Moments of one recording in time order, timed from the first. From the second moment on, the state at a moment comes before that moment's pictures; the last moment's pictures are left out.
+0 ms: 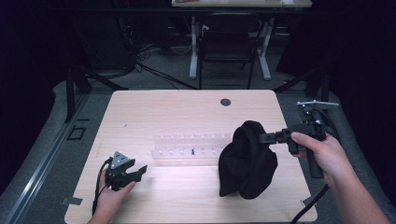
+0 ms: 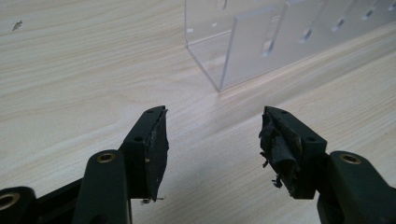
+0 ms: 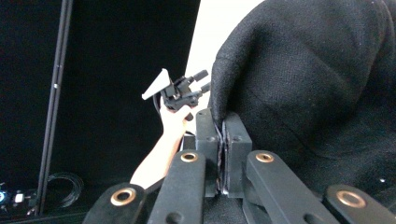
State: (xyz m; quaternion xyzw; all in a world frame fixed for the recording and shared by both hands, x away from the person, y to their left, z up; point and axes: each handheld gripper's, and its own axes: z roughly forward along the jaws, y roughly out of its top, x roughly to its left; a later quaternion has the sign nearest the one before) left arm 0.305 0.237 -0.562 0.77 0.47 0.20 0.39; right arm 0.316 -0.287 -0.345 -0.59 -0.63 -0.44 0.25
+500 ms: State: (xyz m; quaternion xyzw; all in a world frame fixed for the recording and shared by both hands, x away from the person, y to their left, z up) left arm 0.305 0.237 -0.562 0.77 0.47 0.20 0.39; right arm 0.326 -0.271 -0.327 -0.55 -0.64 -0.48 0.24
